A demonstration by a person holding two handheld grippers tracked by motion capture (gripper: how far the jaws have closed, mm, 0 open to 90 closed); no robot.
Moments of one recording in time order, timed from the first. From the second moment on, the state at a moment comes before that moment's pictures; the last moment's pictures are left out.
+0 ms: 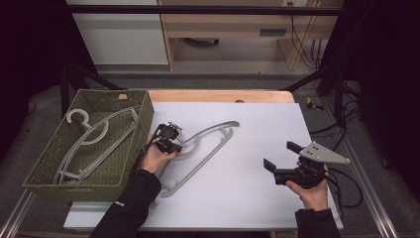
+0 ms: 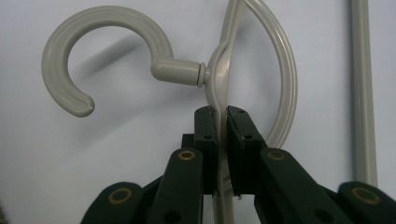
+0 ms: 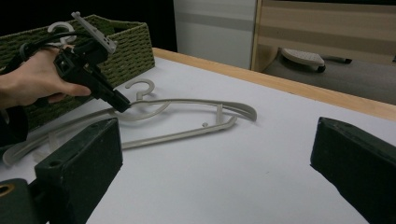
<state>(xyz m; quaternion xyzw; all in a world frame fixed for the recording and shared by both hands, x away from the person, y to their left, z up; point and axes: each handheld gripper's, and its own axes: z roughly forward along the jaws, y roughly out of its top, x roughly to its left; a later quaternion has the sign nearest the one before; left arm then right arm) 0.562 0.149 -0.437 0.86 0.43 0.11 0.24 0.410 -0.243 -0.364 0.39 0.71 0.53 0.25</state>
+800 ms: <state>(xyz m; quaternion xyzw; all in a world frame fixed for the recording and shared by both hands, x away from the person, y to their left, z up) 0.538 0.151 -0.400 0.85 0.42 0.13 0.30 0.410 -0.243 -0.364 0.39 0.71 0.53 0.25</state>
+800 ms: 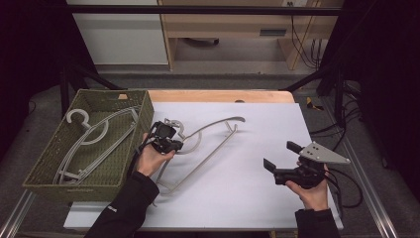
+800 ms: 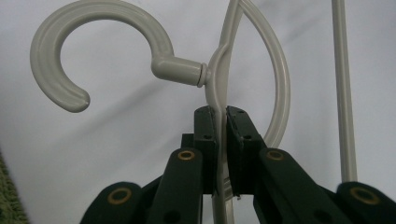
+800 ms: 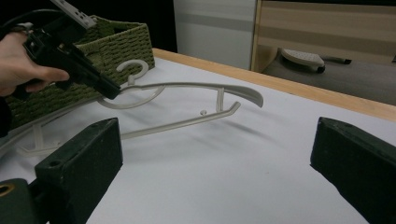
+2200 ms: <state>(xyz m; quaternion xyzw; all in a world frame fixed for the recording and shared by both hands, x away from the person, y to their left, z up) 0.473 0.198 -0.258 0.84 0.34 0.21 0.37 0.409 -0.245 -0.362 0.39 0.71 0.53 0.25</state>
